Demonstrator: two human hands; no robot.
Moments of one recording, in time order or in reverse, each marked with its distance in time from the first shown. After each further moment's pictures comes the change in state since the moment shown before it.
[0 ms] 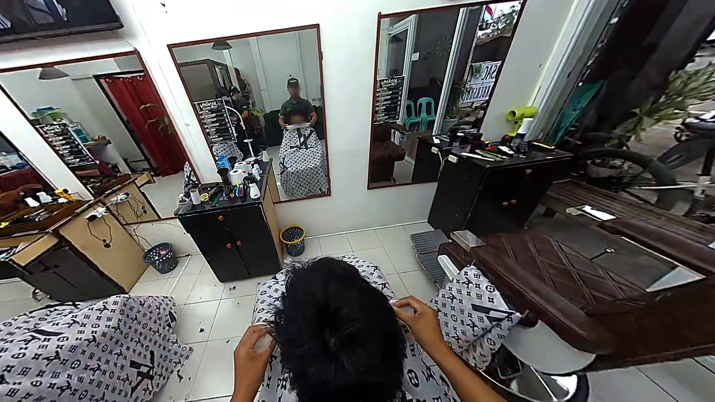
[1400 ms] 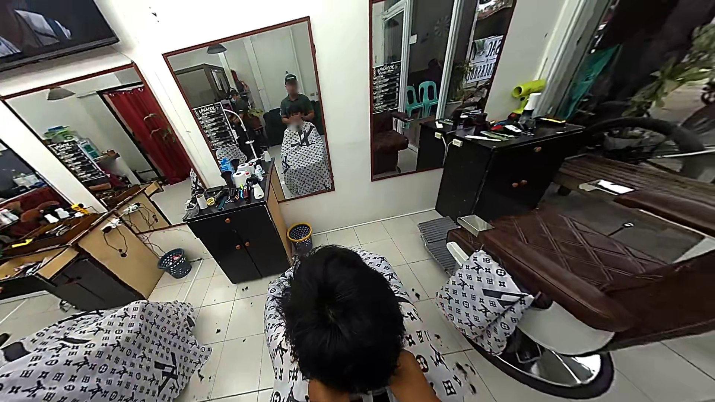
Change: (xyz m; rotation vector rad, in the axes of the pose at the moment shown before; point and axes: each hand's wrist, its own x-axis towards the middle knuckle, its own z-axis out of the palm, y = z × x) left_hand -0.093 0.116 0.057 -0.010 -0.177 -0.296; right_hand -0.115 -0.066 0.031 0.167 -0.270 -0.019
